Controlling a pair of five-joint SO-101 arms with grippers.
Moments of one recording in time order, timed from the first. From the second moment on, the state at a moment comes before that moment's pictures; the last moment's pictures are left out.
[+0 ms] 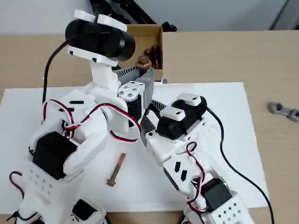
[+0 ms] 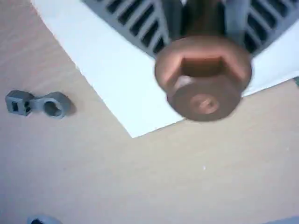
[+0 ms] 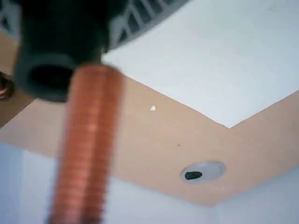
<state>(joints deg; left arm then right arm) 29.5 -34.0 -4.6 74.2 17.9 -37.4 -77.3 65.2 26.8 -8.7</state>
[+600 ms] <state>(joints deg) 28.8 -34.1 -1.2 70.8 15.4 -37.4 -77.2 65.3 26.8 -8.7</state>
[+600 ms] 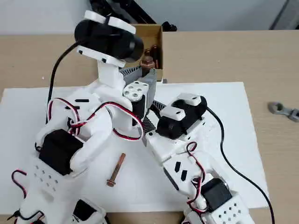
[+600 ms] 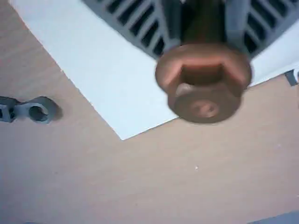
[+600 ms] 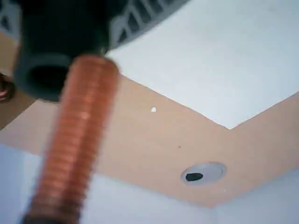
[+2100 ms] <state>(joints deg) 26.6 -34.3 5.1 63.6 18.7 -37.4 -77.1 65.4 26.8 -8.7</state>
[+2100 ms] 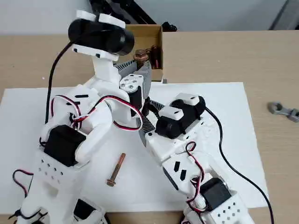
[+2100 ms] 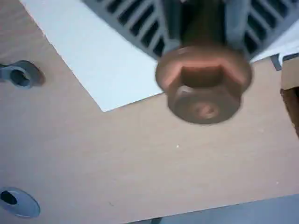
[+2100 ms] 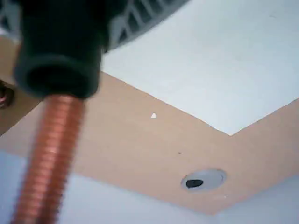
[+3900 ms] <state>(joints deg) 28.5 -34.7 -2.3 82.9 17.2 -37.4 -76.5 64.5 29.8 -8.8</state>
